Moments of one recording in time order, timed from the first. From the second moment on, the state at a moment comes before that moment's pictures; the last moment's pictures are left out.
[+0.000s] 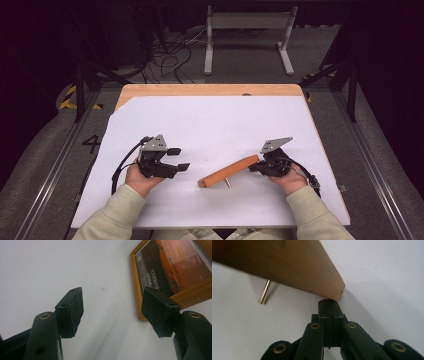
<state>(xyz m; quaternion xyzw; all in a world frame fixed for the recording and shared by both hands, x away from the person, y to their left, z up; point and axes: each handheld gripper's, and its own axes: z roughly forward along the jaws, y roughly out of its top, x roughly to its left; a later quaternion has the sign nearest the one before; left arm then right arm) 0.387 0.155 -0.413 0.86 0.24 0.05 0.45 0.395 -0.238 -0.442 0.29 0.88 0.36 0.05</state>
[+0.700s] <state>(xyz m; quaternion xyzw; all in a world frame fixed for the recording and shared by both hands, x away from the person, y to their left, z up) 0.382 0.156 -0.420 0.88 0.23 0.01 0.42 0.432 -0.197 -0.441 0.32 0.87 0.37 0.08</state>
